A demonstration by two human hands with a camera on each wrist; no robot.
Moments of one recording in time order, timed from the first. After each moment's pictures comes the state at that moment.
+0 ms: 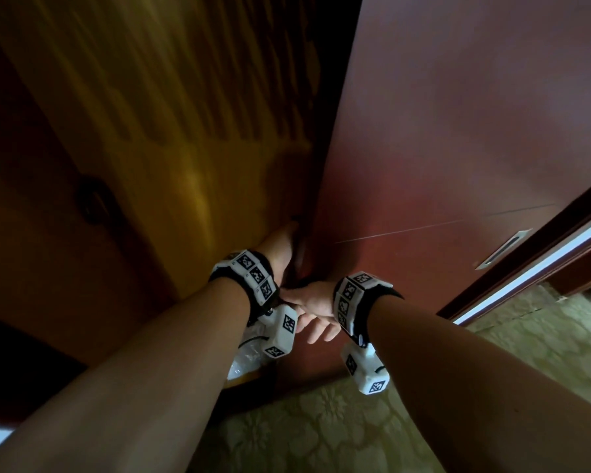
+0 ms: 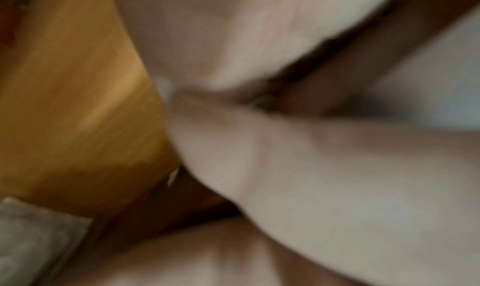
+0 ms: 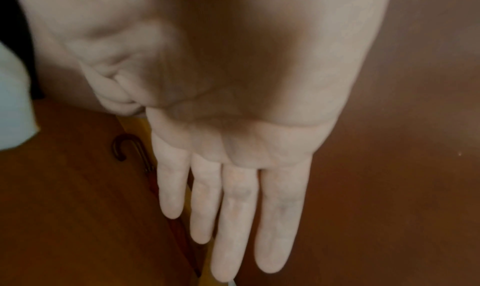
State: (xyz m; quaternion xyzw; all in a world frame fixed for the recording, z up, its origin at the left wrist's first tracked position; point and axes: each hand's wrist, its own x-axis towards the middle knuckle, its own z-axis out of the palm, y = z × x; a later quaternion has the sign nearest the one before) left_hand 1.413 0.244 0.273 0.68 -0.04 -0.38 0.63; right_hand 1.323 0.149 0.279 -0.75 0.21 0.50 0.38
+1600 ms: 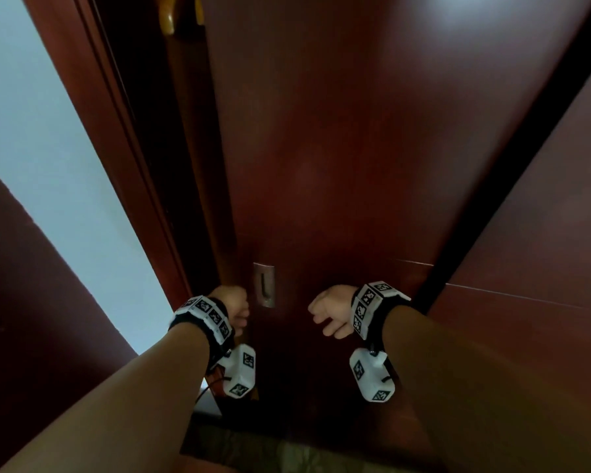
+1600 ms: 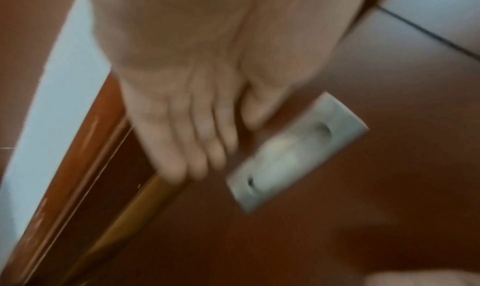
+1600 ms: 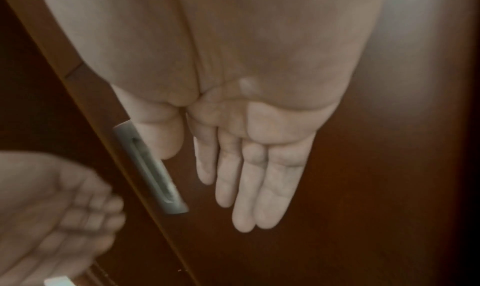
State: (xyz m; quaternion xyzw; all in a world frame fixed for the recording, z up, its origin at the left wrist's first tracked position) left_hand 1.312 0.544 0.267 0.71 0.37 -0.18 0.56; right_hand 1.337 0.311 0.313 -0.82 0.04 0.42 0.38
